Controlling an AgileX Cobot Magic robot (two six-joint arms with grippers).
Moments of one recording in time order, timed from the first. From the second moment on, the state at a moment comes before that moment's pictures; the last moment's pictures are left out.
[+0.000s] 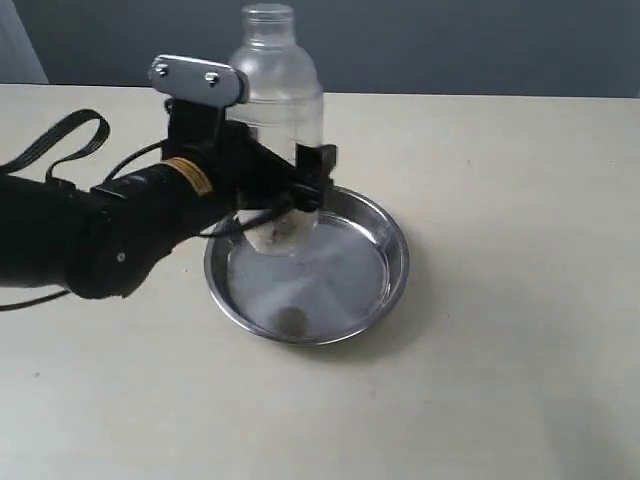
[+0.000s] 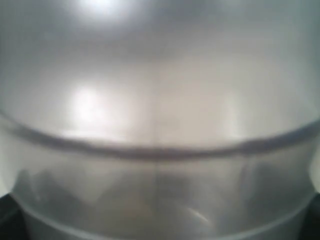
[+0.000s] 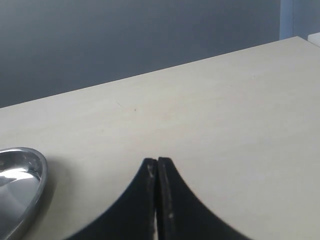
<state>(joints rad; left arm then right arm) -0.61 1.64 -0.73 -0.18 -0.52 0.00 -0.07 0.00 0.00 0.20 0.32 0.06</state>
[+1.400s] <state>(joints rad) -0.55 1.60 -0.76 0.03 -0.48 -0.08 -0.07 0.00 0.00 0.20 0.32 0.06</state>
